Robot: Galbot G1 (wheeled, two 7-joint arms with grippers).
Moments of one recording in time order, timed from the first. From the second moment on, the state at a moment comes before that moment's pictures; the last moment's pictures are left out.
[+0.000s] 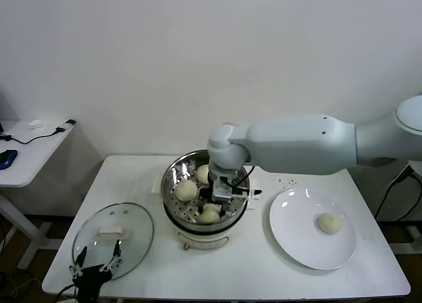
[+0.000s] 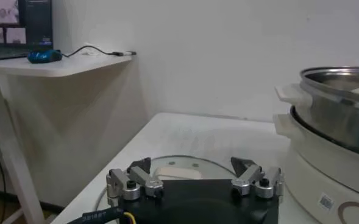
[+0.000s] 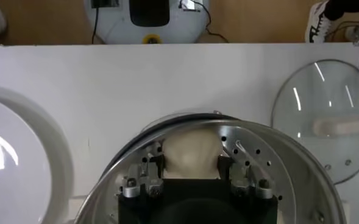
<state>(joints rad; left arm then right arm) 1.83 -1.53 -0.71 -2.13 -0.20 0.12 -0.09 0.69 1.25 -1.54 1.52 0.05 0.34 -0.98</state>
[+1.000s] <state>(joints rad) 1.82 -1.53 -0.71 -2.14 -0.20 0.12 -0.09 0.84 1.12 -1.59 1.37 0.32 0.39 -0.99</state>
